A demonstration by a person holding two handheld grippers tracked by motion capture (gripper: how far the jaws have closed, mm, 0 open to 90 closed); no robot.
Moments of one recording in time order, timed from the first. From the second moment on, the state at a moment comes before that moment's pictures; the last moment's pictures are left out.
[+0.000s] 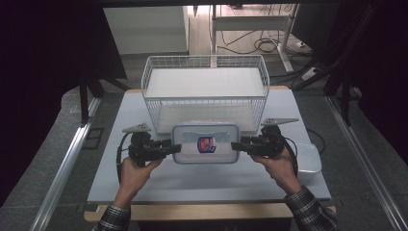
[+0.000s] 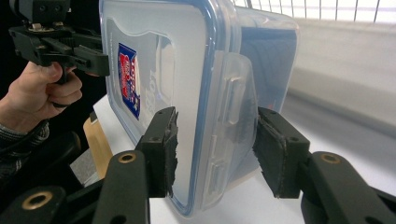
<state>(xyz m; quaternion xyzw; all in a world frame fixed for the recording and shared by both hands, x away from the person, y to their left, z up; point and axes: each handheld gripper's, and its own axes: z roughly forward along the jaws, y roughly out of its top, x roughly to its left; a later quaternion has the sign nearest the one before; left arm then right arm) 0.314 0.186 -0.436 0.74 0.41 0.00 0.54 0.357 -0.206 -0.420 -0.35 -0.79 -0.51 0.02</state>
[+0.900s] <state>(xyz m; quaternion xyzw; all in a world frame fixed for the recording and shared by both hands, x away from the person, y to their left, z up) 0.351 0.192 -0.368 0.72 0.41 0.04 0.56 0.397 -0.199 -0.351 -0.33 -0.77 -0.54 -0.01</state>
